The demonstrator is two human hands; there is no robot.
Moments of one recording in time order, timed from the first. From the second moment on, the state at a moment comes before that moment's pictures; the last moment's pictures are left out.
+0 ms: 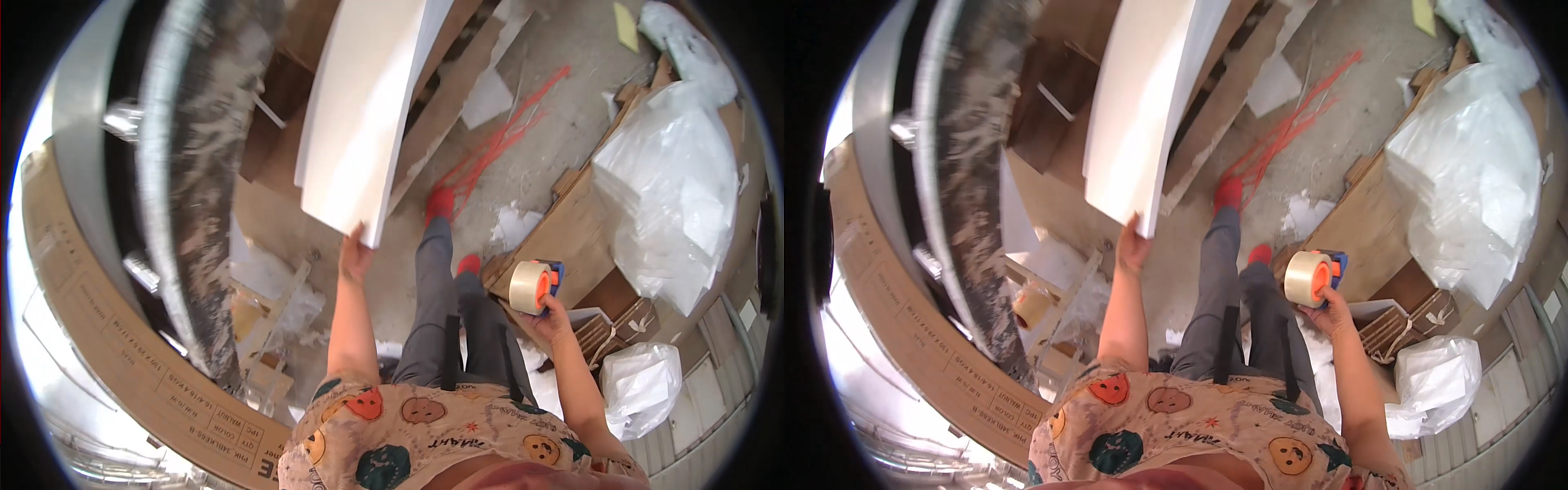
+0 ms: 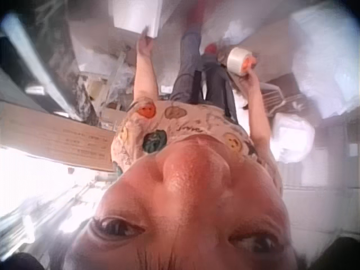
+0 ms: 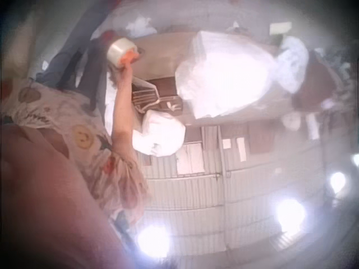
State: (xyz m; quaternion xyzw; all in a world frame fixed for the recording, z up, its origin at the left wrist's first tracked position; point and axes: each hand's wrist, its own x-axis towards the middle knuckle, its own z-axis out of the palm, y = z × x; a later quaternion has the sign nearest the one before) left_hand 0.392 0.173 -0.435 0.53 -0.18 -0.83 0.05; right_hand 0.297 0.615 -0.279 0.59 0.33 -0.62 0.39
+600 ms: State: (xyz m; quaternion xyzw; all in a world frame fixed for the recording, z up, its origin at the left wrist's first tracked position) left_hand 0.404 0.377 -0.029 0.54 -0.34 -0.75 -0.15; right_hand 0.090 0.596 -0.210 0.00 0.35 -0.86 0.37
